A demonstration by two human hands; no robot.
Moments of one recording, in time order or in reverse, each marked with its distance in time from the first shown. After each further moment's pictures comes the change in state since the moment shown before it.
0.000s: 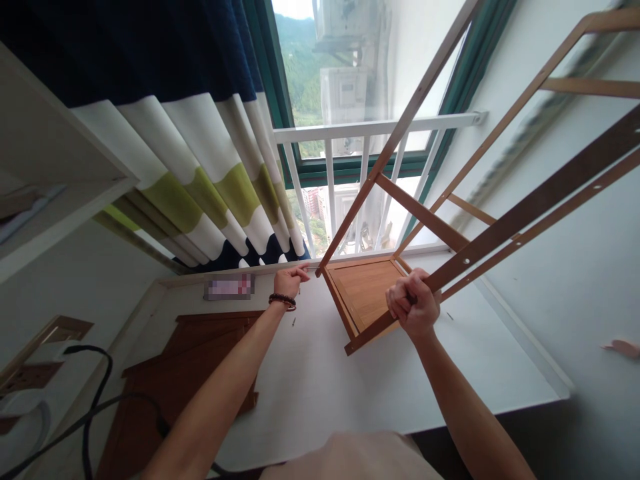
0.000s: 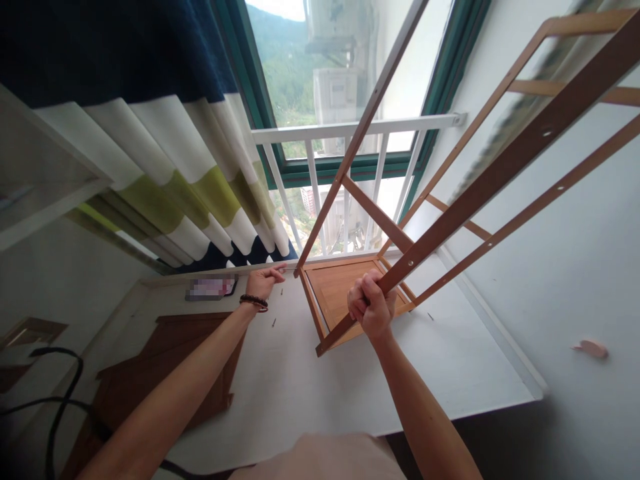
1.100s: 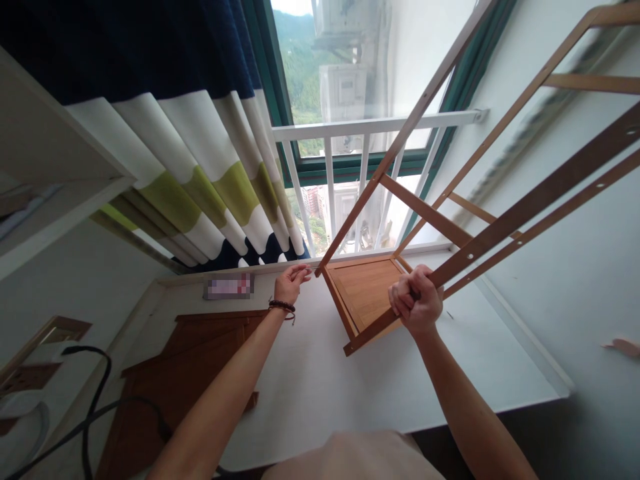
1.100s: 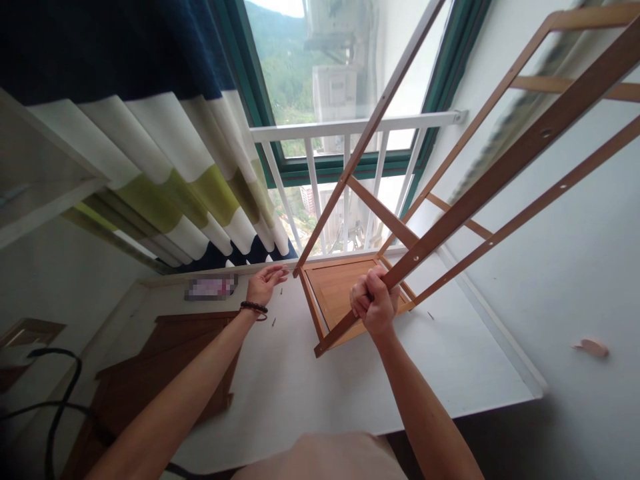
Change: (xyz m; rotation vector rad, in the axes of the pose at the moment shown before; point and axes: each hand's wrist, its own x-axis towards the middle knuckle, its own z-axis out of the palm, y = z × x) left_hand -0.012 -0.005 0.002 -0.085 0.000 0.009; right_hand 0.005 -0.002 0.000 0.017 0.027 0.005
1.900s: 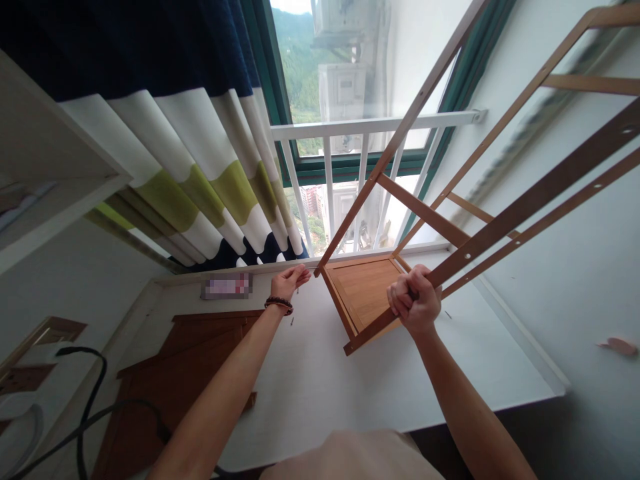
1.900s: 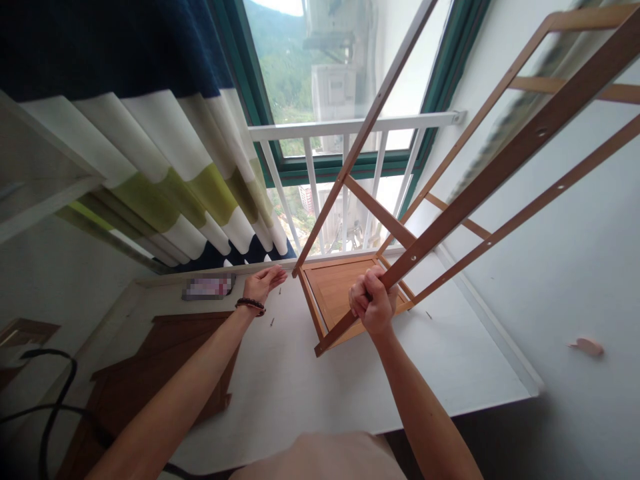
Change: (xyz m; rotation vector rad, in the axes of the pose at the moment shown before) left_hand 0.004 0.002 -0.001 -0.148 0.076 -0.194; right_hand 0.000 0.000 0.000 -0.029 0.003 0.017
